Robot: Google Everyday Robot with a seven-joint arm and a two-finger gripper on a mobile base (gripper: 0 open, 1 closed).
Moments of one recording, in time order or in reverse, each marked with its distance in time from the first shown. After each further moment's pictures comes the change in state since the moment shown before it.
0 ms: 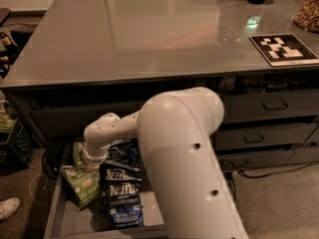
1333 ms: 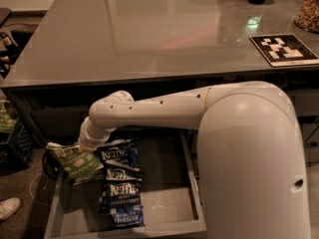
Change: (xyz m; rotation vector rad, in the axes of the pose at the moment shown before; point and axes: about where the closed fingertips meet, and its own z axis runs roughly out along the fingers) arm -0.048 -0.008 -0.141 0.153 -0.159 -0.042
